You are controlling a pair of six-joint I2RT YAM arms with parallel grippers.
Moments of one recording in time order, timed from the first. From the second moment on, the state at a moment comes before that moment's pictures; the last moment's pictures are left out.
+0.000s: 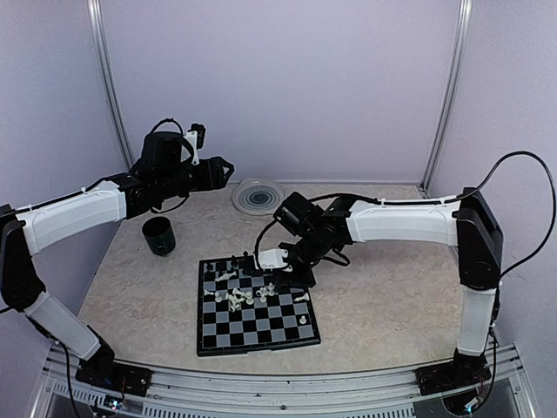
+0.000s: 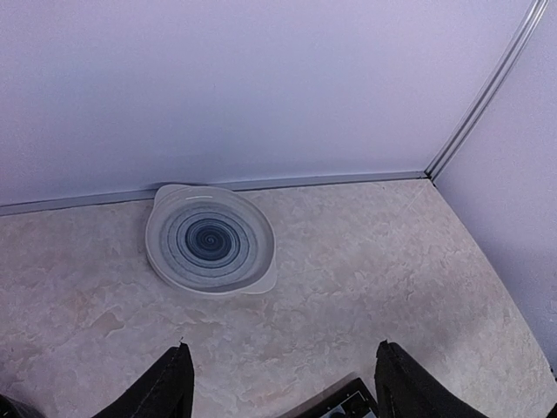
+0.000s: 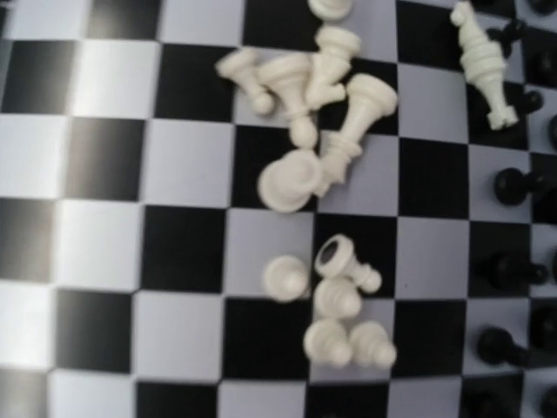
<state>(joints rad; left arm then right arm) -0.55 1.51 1.22 -0.03 -0.05 -0.33 0.96 1.94 1.52 -0.67 -0.28 -0.79</state>
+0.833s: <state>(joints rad) -0.54 1.51 1.22 -0.03 -0.02 -0.34 0.96 2.09 1.61 -0.65 -0.23 -0.77</state>
